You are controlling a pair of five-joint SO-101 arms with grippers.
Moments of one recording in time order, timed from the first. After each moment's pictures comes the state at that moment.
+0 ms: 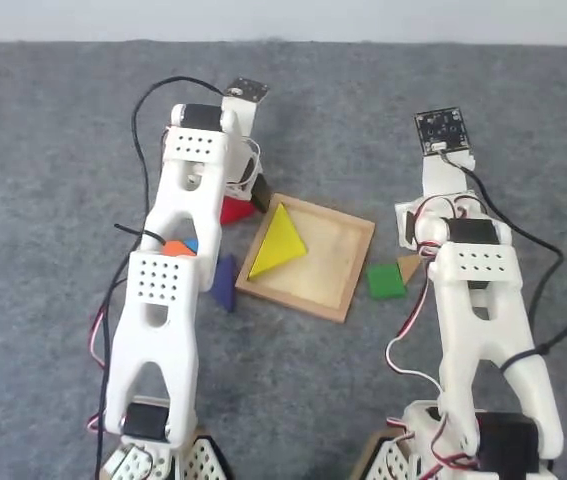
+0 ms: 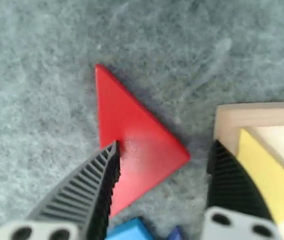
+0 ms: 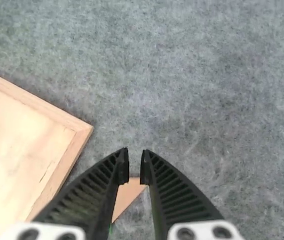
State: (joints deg) left arm 1.0 65.9 -63.0 98.8 -6.1; right arm -2.9 -20.2 39.4 44.2 9.5
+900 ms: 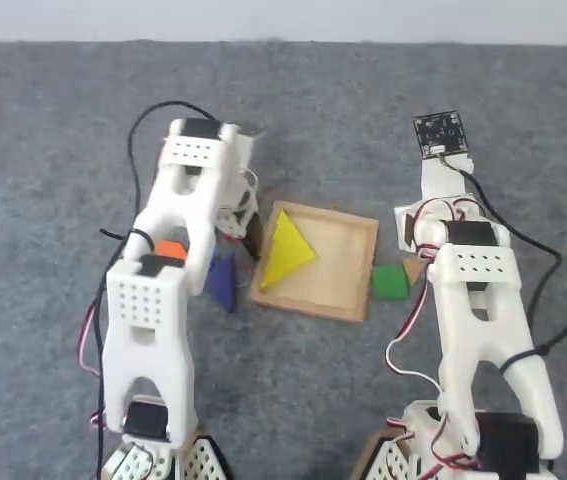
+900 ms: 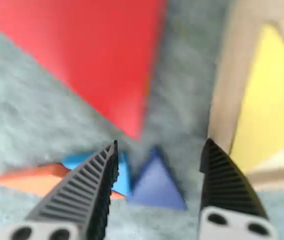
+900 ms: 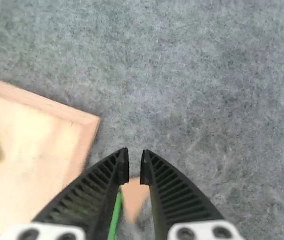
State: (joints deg) left arm 3.5 42.5 -24.4 98.7 -5.7; right arm -2.9 -20.2 40.6 43.7 9.5
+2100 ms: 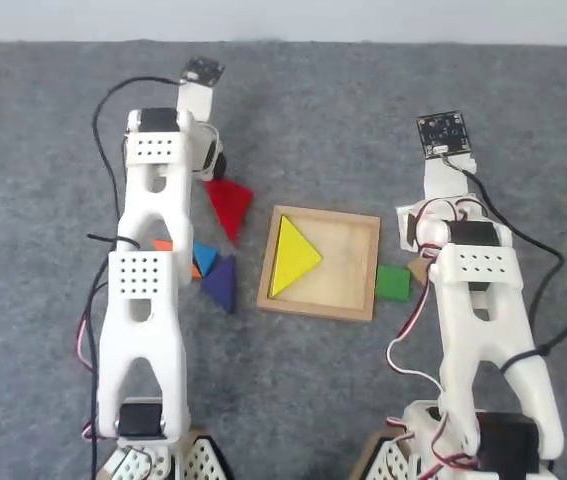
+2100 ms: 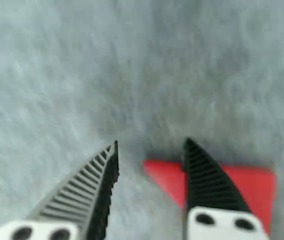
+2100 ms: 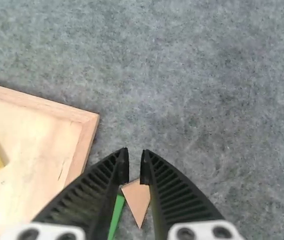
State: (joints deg) left arm -7.3 72.1 -74.1 91.5 -11.9; right arm -2.6 -20.2 40.6 43.7 9.5
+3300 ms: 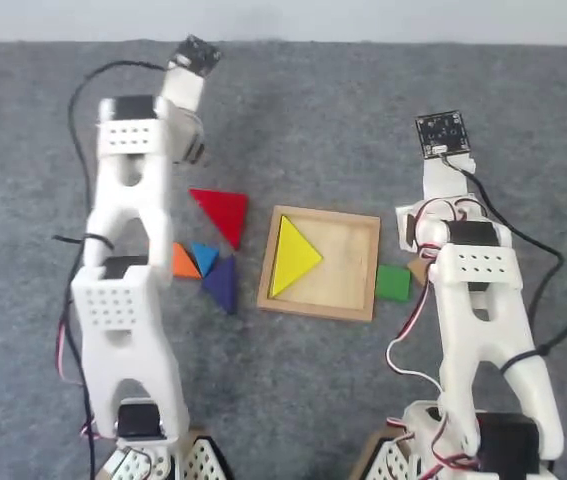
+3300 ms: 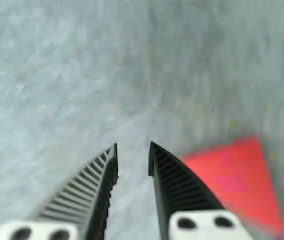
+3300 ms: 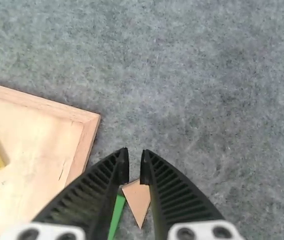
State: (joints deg) left arm -7.4 44.5 -34.9 72.0 -19.8; right arm -2.6 -20.2 40.6 43.7 9.5
